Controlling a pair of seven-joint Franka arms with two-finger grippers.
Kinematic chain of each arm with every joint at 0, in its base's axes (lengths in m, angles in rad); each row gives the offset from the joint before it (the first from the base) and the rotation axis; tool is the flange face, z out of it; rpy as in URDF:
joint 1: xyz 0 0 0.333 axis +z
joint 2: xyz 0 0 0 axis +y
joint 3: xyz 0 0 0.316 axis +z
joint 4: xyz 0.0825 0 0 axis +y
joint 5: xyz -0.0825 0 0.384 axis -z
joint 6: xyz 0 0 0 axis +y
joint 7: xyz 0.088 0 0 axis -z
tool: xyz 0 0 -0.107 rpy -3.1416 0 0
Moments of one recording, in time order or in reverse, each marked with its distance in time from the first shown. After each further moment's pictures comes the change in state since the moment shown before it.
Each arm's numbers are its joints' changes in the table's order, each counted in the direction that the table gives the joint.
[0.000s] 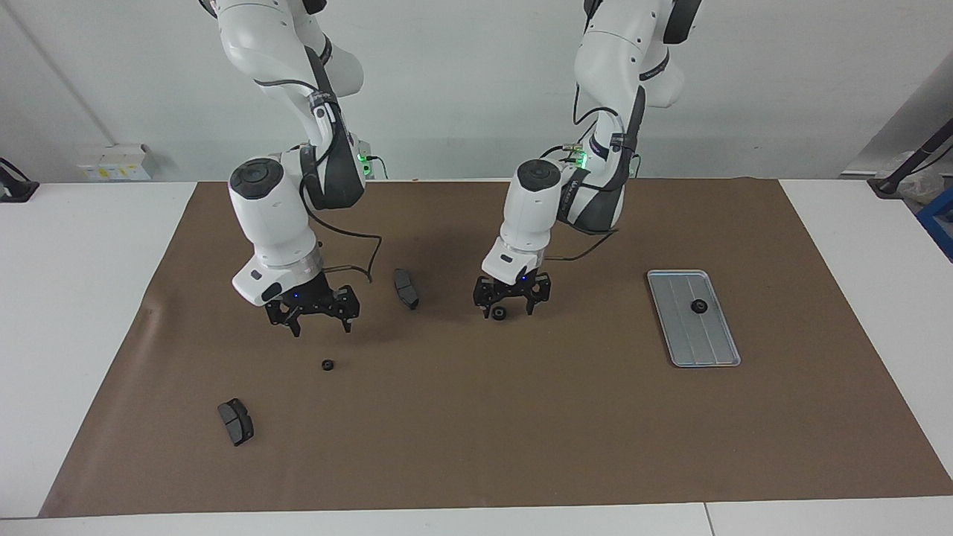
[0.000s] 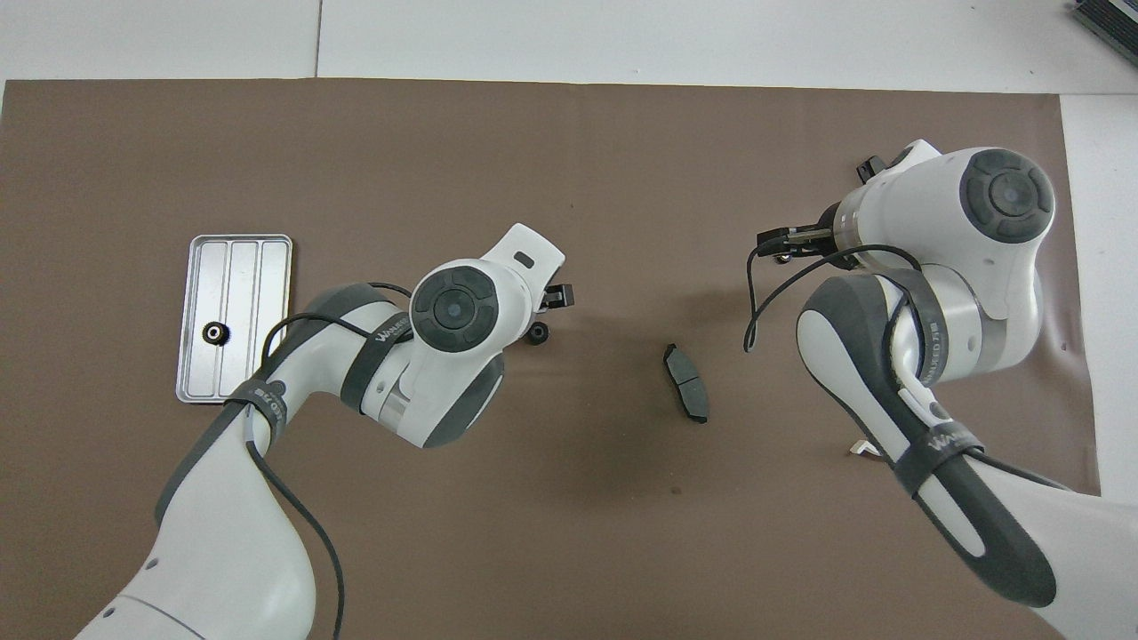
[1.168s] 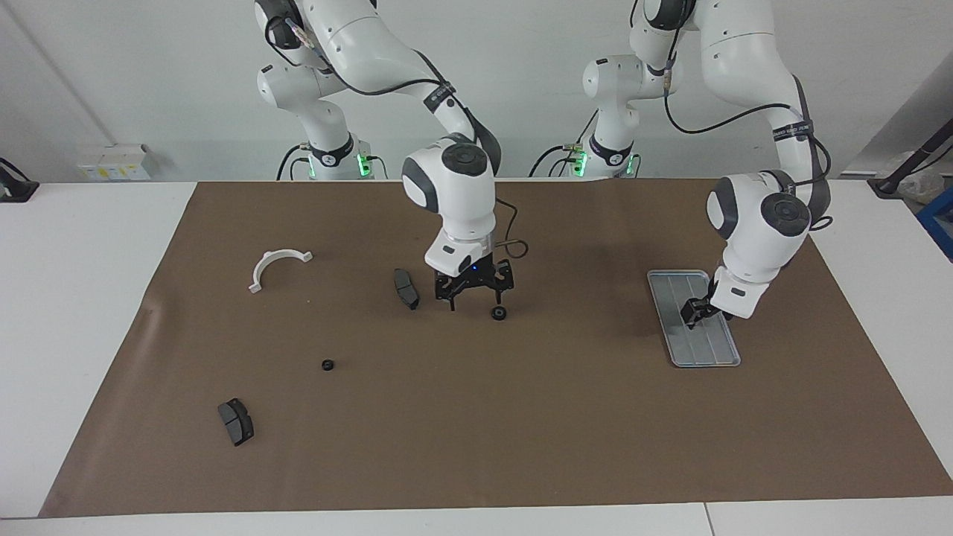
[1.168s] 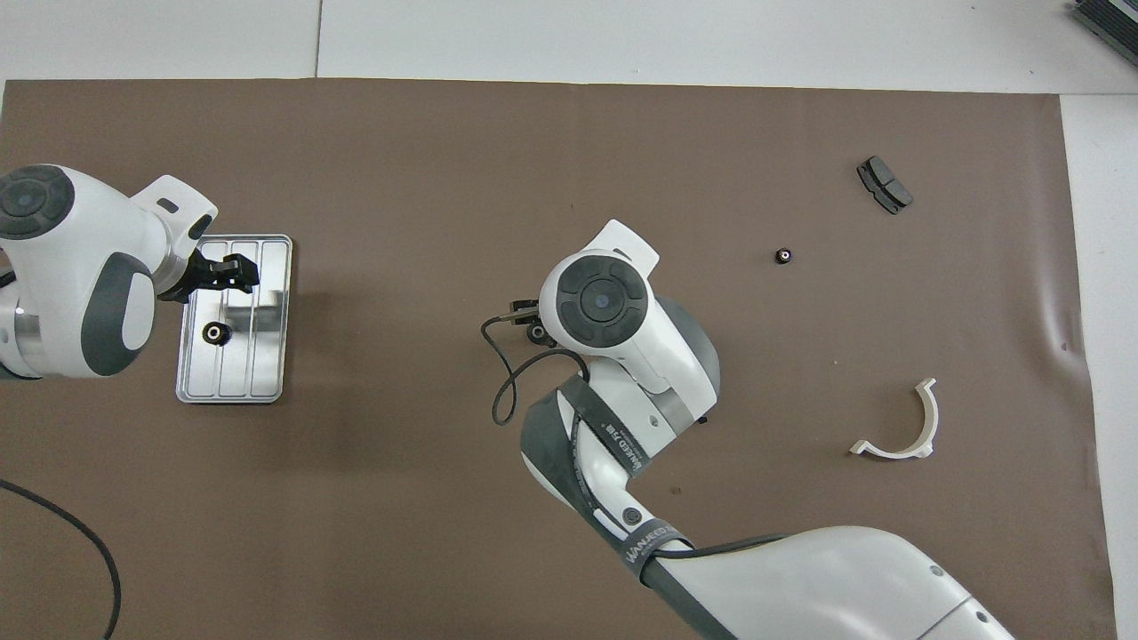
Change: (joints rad) left arm 0.556 -0.084 0.005 0.078 -0.058 0.243 0.517; right arm 0.452 0.217 0.006 -0.197 0.097 -0.005 0.441
